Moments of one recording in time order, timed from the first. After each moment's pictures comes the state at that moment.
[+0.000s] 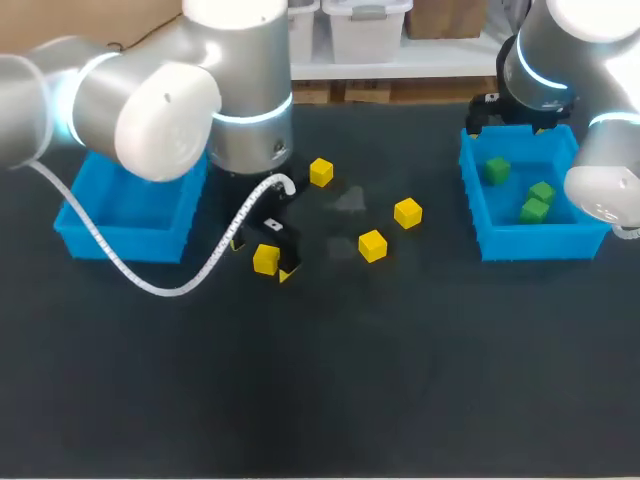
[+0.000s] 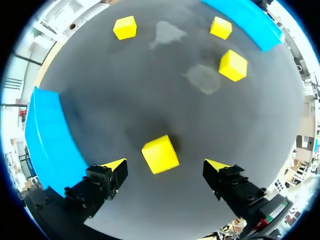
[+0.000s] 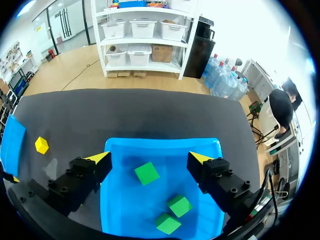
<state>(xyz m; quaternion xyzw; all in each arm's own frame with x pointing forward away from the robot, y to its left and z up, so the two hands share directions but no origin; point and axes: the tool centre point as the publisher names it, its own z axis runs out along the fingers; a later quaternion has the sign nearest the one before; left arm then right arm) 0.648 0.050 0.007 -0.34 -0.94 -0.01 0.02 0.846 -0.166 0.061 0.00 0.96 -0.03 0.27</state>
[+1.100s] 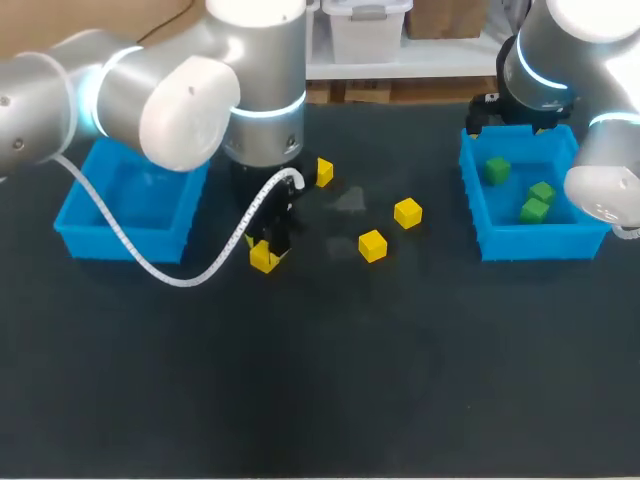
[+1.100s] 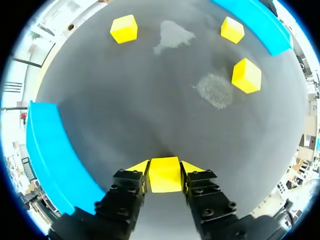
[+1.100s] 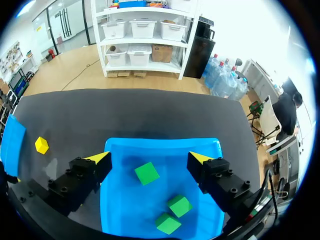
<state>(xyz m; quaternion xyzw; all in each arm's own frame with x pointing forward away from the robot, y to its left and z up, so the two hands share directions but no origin) 0.671 0.044 0.003 -0.35 -0.94 -0.02 0.03 0.846 -0.166 0.061 0.00 0.96 -0.03 0.27</state>
